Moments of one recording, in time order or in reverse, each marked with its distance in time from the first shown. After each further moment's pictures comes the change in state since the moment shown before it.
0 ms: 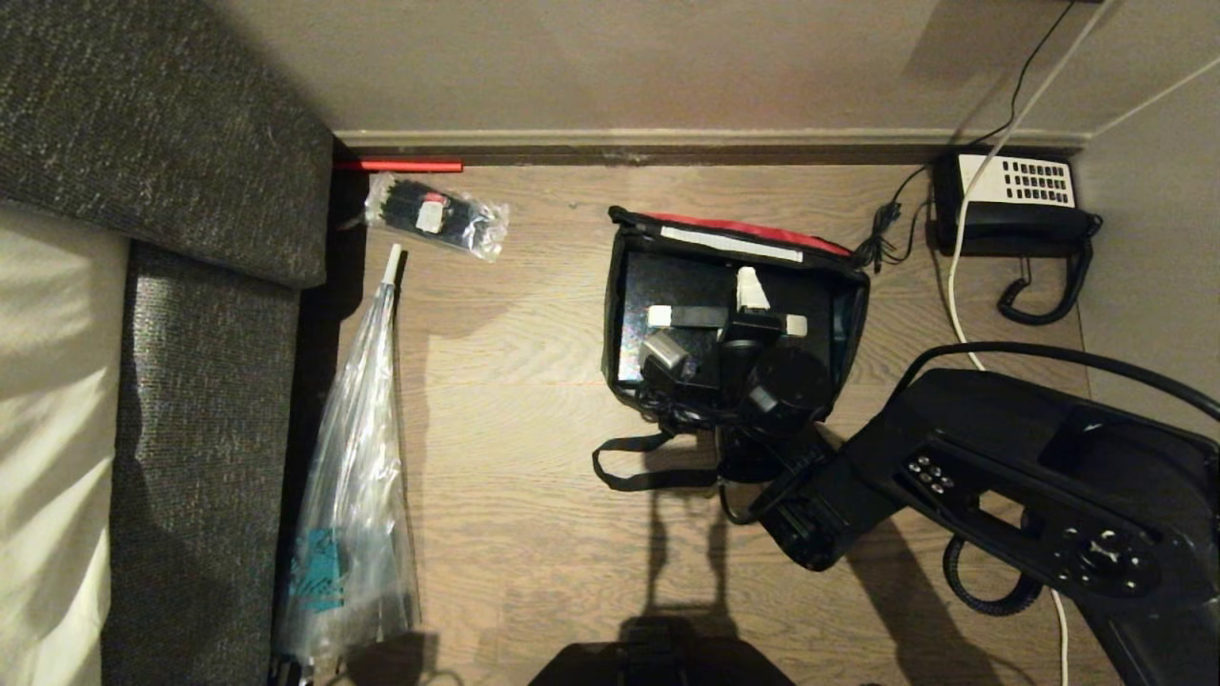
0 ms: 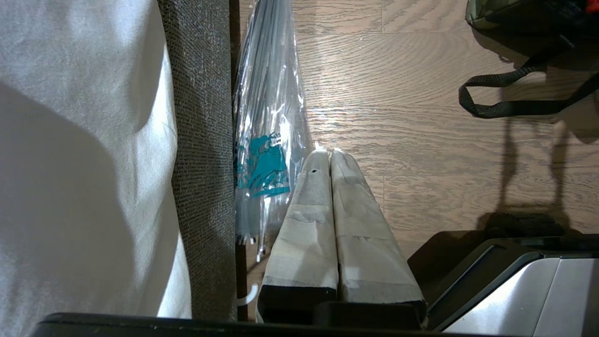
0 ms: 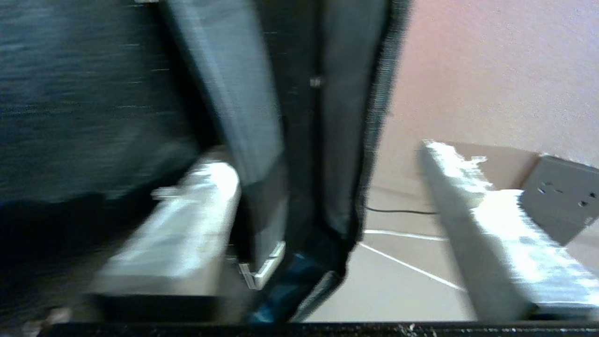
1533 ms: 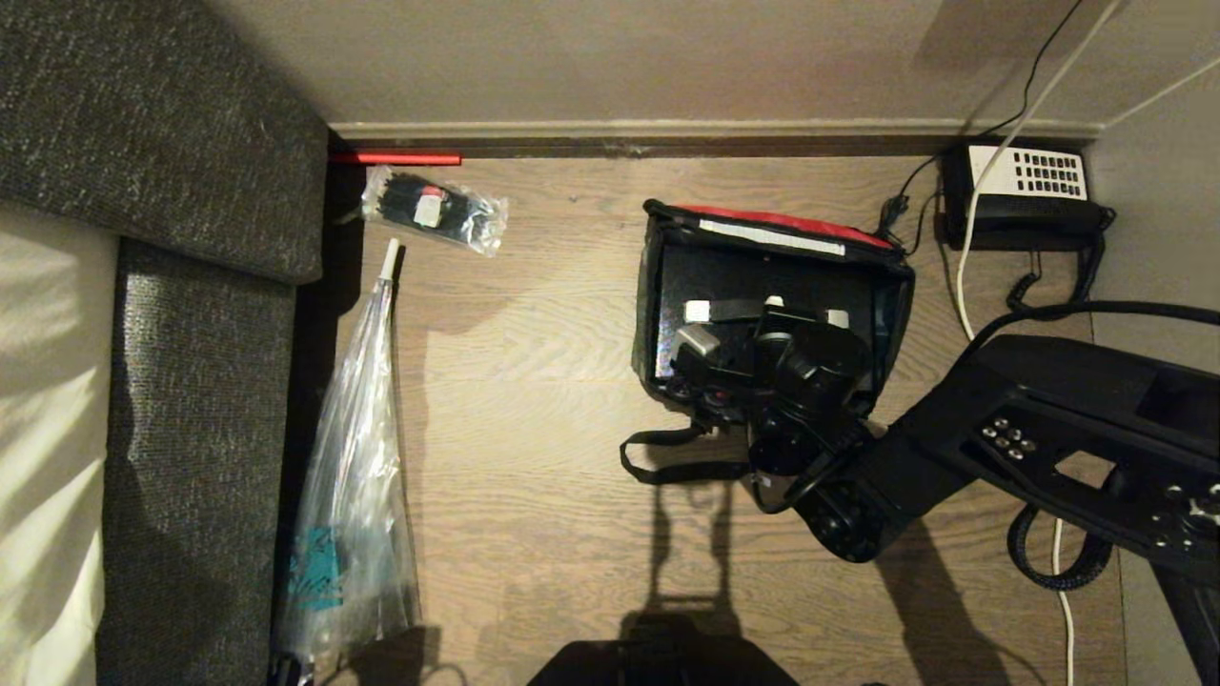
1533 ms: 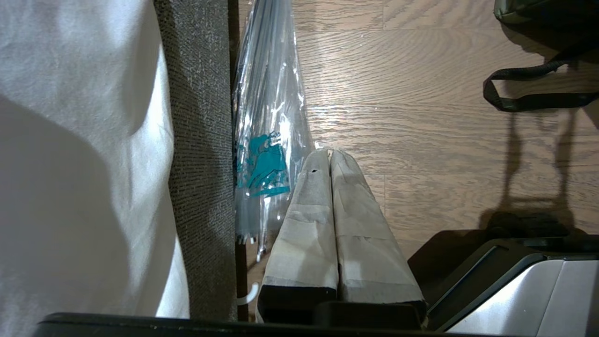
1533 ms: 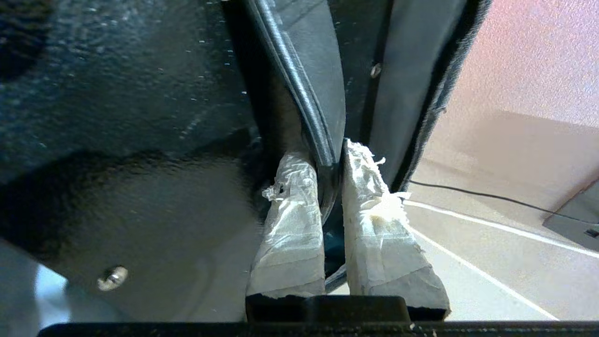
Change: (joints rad) left arm 0.000 0.000 0.000 0.001 0.000 0.000; right arm 0.038 -0.213 0.130 0.033 -0.042 -0.002
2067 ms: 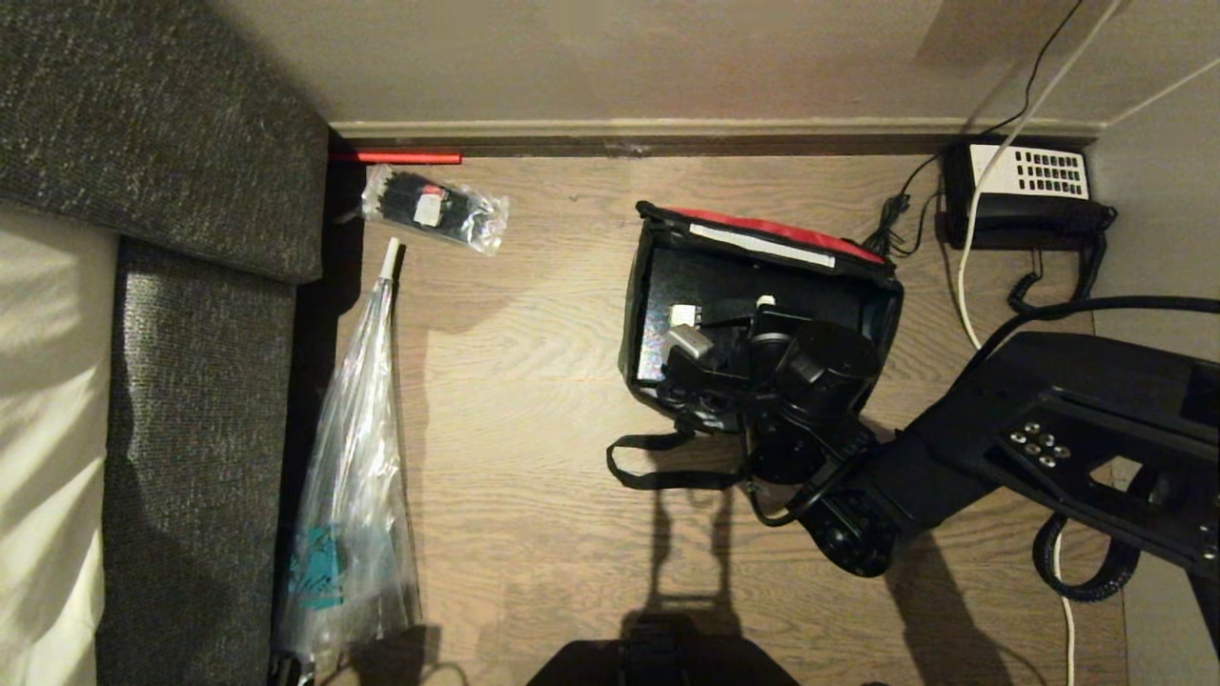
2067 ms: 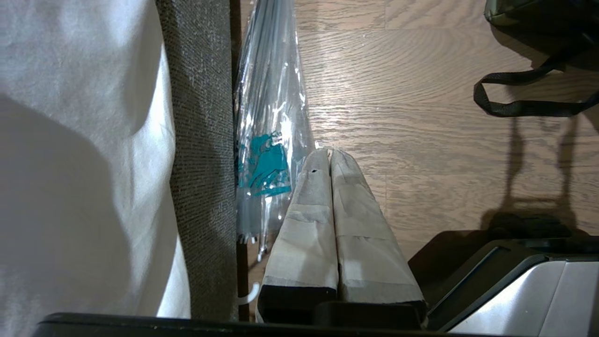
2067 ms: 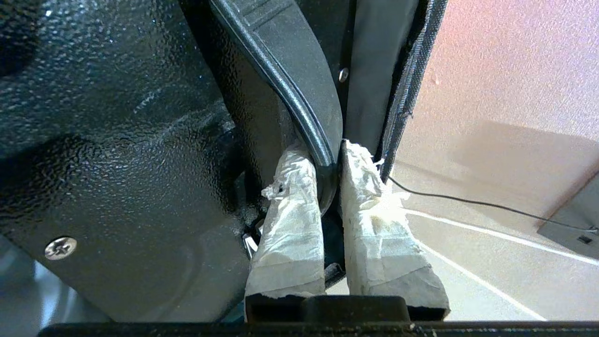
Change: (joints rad) left arm 0.000 0.000 0.000 -0.001 0.000 0.000; right arm 0.045 -0.056 0.046 -0.013 0.004 0.001
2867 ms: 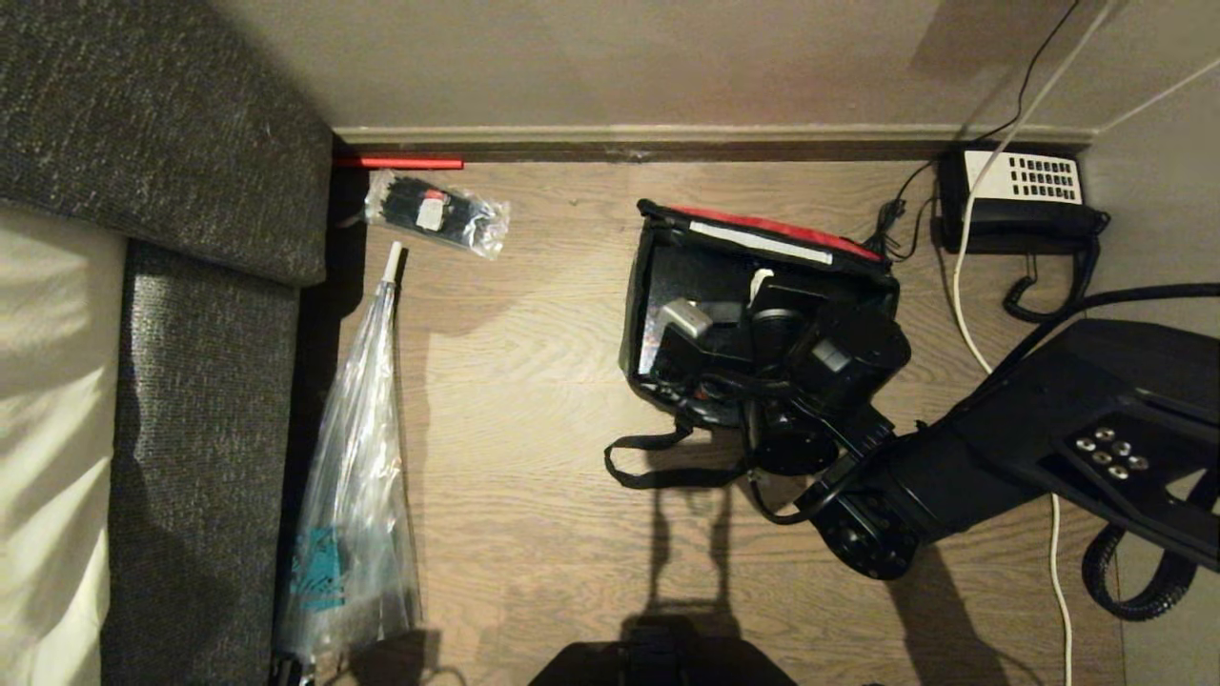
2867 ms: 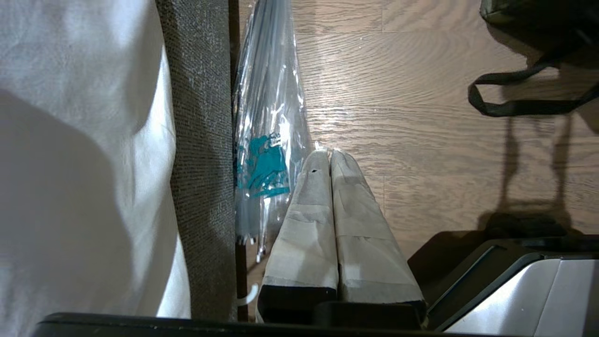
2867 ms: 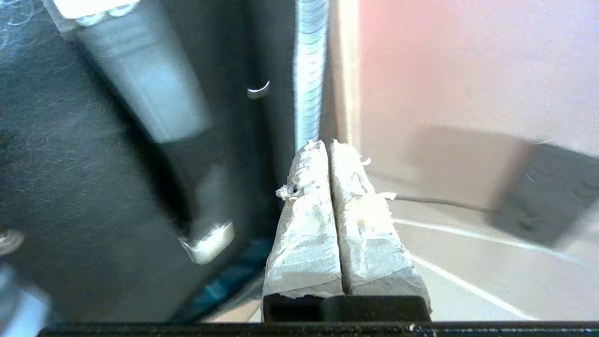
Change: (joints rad) left arm 0.000 0.000 0.000 0.000 0.000 0.000; right arm 0.017 -0.059 0.005 -0.002 0.000 -0.012
